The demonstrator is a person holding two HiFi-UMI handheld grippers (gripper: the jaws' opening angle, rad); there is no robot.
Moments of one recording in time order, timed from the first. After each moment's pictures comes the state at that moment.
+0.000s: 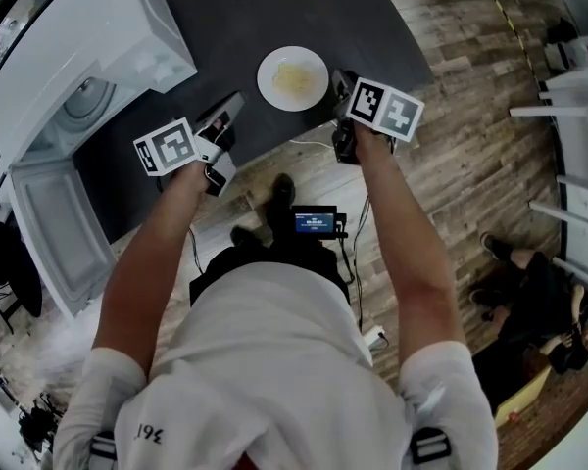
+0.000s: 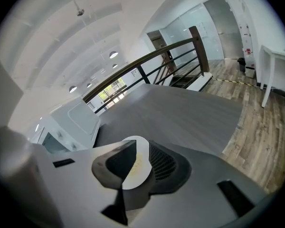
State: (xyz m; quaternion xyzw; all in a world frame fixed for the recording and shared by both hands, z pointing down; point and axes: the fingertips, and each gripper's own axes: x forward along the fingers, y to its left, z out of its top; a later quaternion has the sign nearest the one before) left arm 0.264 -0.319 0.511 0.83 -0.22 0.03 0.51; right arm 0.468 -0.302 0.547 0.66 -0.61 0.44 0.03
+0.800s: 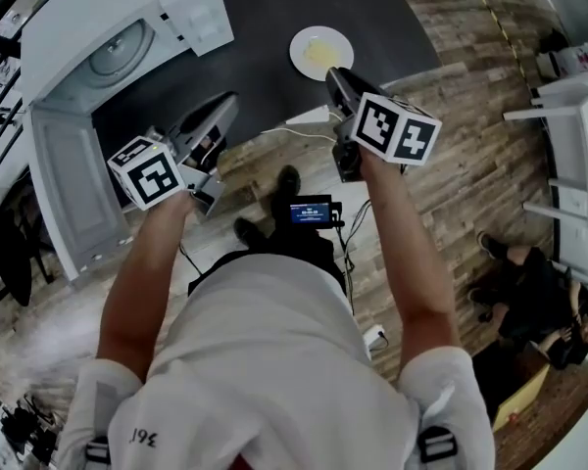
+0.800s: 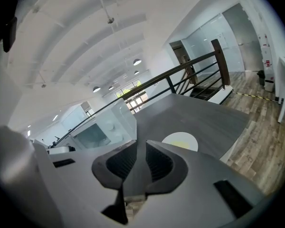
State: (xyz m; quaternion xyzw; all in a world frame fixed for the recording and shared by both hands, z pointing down) left arm 0.129 -0.211 0.388 0.91 -0.15 -0.04 0.39; right arm 0.295 -0.218 0.432 0.62 -0.70 0.36 0.02
